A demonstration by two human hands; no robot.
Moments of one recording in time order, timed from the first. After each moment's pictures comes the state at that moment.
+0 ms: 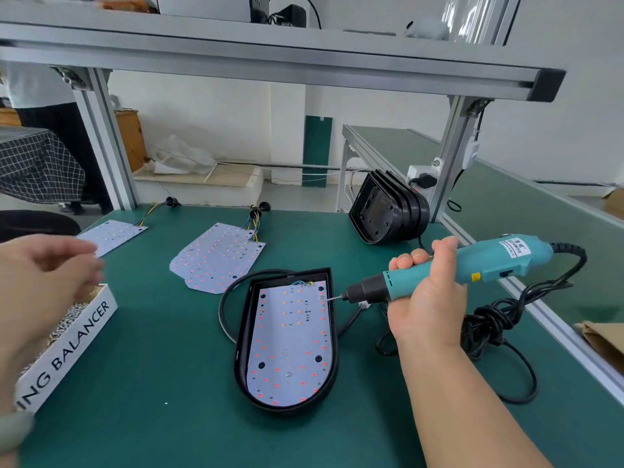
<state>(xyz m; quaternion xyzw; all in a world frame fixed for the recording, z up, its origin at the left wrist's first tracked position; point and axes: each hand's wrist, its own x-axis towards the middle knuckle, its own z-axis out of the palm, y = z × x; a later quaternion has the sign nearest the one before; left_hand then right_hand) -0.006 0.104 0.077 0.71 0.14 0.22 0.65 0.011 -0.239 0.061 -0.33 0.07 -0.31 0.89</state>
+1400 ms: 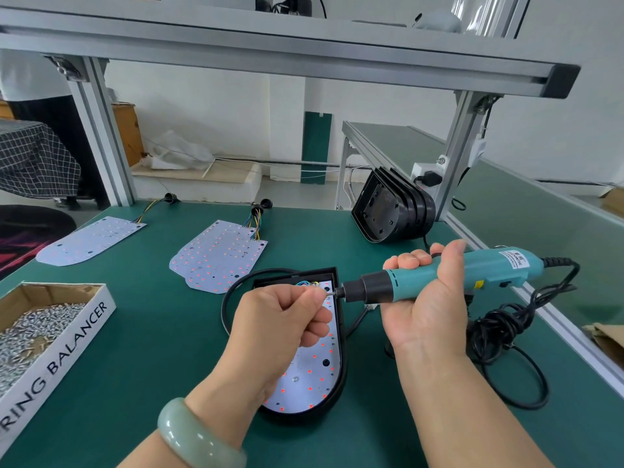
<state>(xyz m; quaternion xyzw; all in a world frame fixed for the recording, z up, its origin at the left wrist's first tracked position) -0.026 -0.075 0.054 0.69 0.02 0.01 0.72 0.000 -0.221 0.071 -0.21 0.05 -0.24 0.95</state>
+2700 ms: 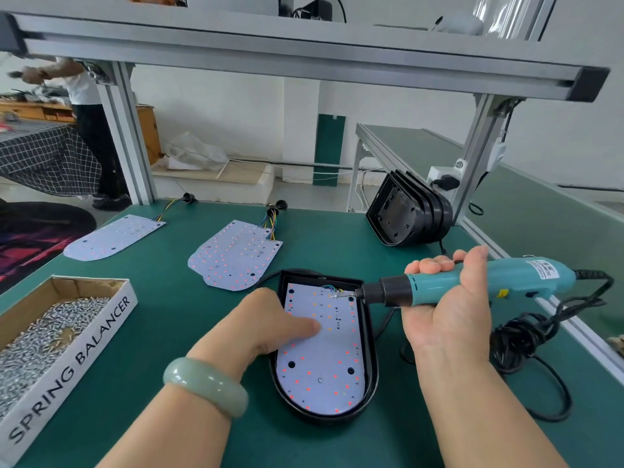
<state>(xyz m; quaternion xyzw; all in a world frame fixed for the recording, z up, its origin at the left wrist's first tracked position) 0.013 -0.038 0.044 0.91 0.08 -0.12 0.40 0.002 -0.224 0.070 -0.24 0.07 -0.26 0.93</state>
